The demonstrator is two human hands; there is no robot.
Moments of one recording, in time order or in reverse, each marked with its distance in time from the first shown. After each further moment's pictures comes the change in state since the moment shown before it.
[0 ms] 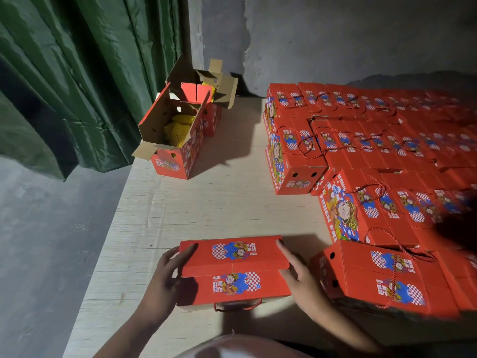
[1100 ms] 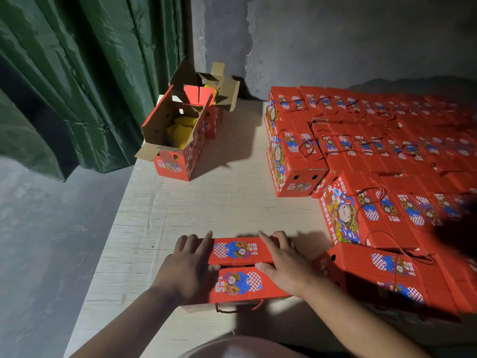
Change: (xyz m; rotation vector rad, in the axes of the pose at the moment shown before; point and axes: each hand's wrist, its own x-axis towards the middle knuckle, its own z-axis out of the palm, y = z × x) left_hand 0.045 0.027 0.016 1.005 -0.178 0.144; right_hand 0.051 -0.022 0.009 -0.778 -0.200 -0.061
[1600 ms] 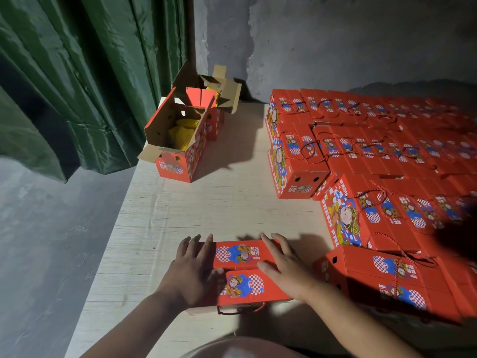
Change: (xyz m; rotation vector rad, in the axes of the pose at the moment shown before) left_hand -0.007 0.005 0.004 -0.140 -0.084 -0.074; right_hand -0.003 0.010 0.012 0.239 -0.049 -0.024
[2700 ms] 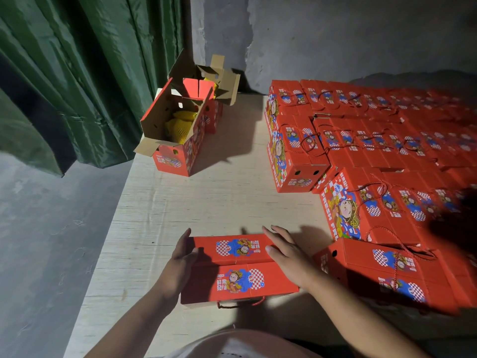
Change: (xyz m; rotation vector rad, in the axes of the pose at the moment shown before) left_hand 0.000 -0.003 0.003 -1.249 0.081 -0.427; right_hand 0.005 0.000 -0.010 0.231 0.024 0.062
